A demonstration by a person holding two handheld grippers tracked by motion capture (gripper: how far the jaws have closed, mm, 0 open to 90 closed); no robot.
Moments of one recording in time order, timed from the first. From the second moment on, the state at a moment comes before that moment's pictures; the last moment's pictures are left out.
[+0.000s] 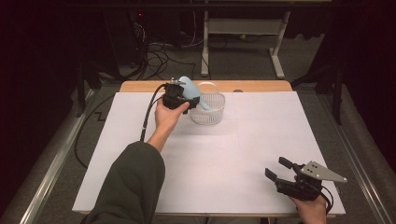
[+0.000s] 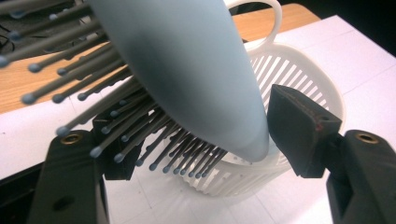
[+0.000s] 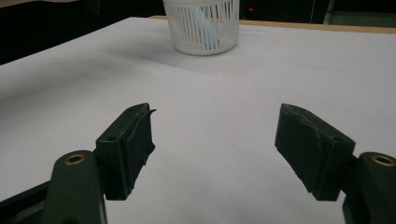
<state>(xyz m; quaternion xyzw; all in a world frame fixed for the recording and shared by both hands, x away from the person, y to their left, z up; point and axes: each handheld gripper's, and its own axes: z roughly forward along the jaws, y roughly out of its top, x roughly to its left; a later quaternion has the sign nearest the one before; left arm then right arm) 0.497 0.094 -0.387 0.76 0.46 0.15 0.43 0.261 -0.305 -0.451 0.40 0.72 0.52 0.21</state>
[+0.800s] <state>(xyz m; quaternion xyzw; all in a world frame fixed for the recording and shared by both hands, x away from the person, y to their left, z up) 0.492 0.099 -0.390 0.76 0.46 0.15 0.43 0.261 -0.307 -0.451 0.40 0.72 0.53 0.22</state>
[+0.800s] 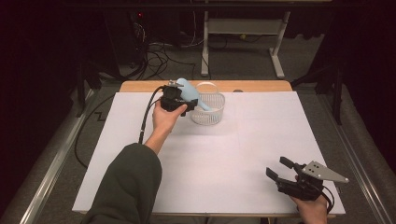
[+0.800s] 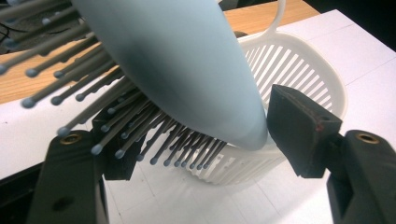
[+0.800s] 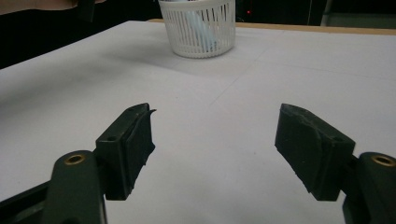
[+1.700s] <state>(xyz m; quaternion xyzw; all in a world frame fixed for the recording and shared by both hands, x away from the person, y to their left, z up) 0.490 0.098 -0.394 0.78 0.45 0.15 0.41 0.260 -0.307 -0.450 0.40 0.72 0.53 0.22</state>
